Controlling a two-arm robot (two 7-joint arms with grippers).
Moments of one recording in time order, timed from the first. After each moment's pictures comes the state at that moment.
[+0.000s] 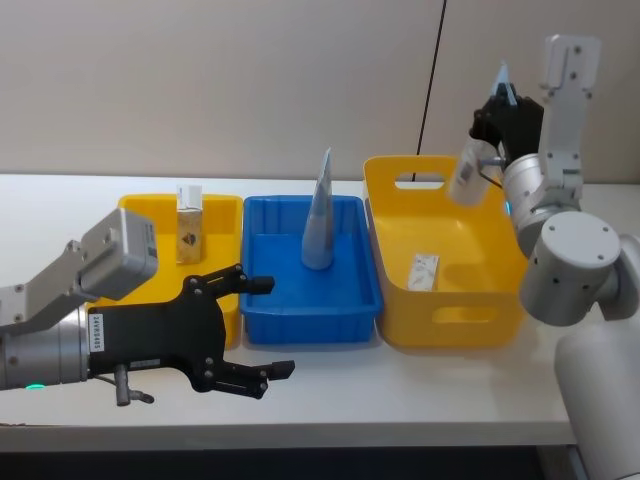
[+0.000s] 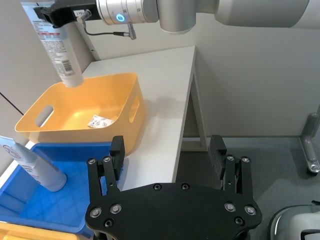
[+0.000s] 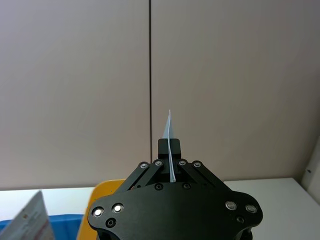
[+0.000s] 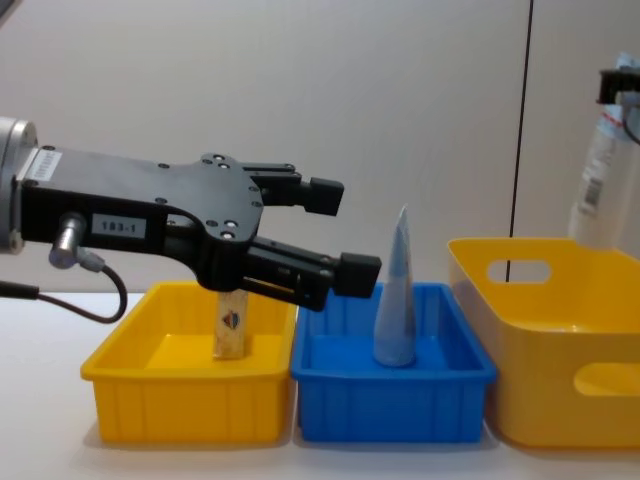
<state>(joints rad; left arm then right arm) -0.43 0.62 0.49 -1.70 -0.40 0.05 -0.94 0.53 0.03 -0.09 -1.32 0.00 0.13 -0.13</state>
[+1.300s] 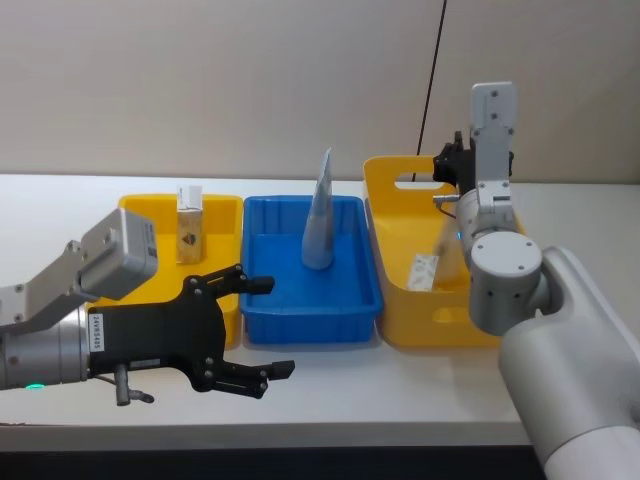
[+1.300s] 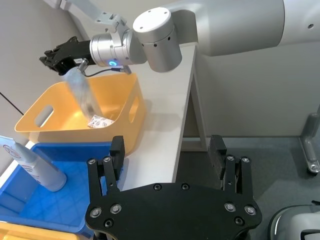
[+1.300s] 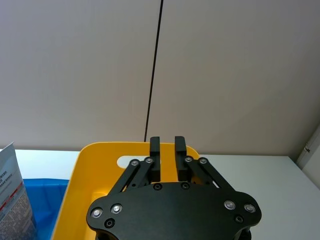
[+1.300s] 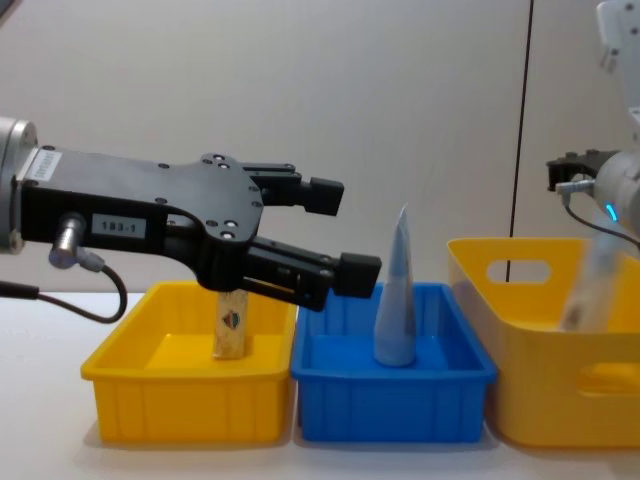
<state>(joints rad) -0.43 0.62 0.49 -1.70 -0.40 0.05 -0.94 0.65 -0.02 -0.12 -0.98 -0.13 0.06 -0.22</state>
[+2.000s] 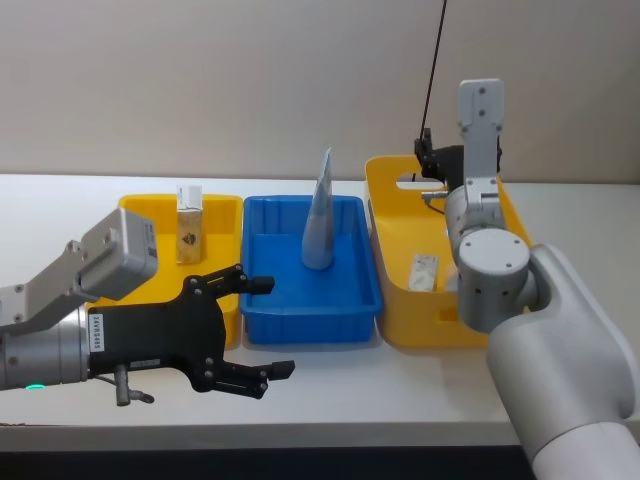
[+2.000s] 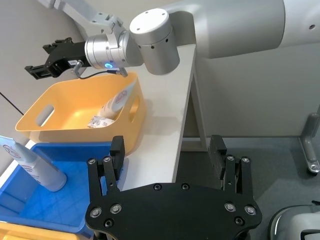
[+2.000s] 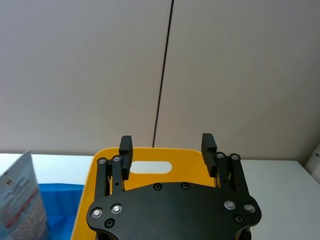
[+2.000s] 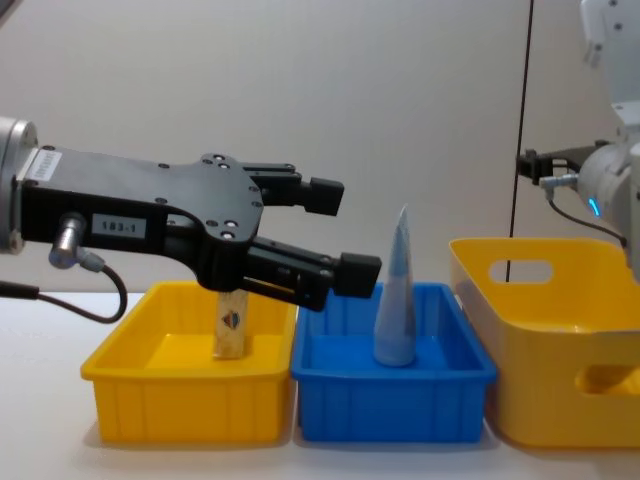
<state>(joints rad) -0.43 0.62 0.49 -1.70 -0.40 0.05 -0.94 0.66 -0.05 -0.11 -0.96 -0.15 0.04 -0.22</state>
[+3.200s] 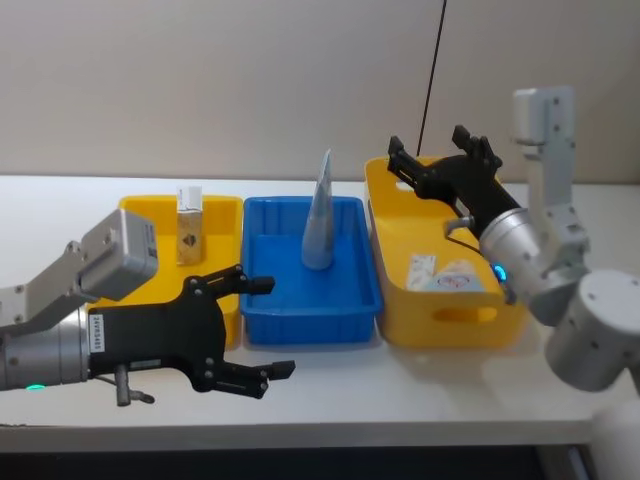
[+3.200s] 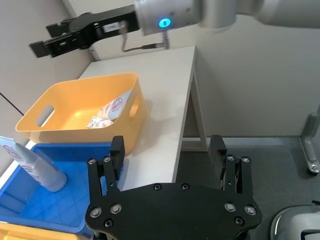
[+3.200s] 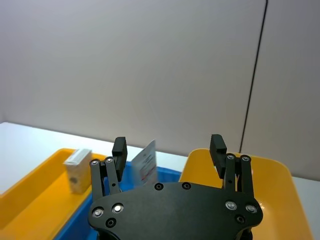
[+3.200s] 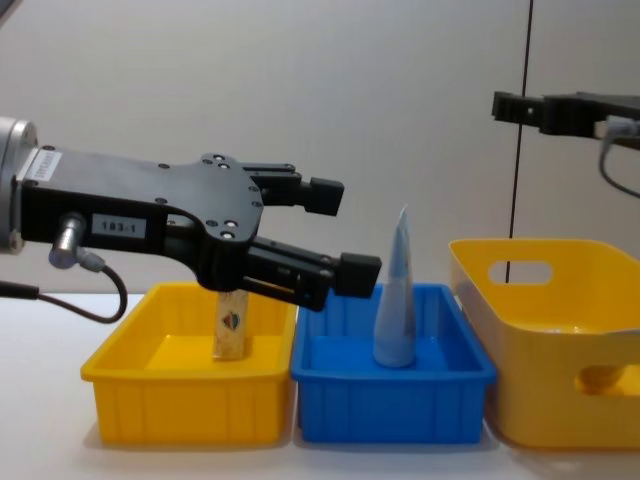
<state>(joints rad) -0.43 0.62 0.49 -1.70 -0.40 0.05 -0.94 0.33 0.06 -0.09 -1.56 0.11 0.20 0.25</state>
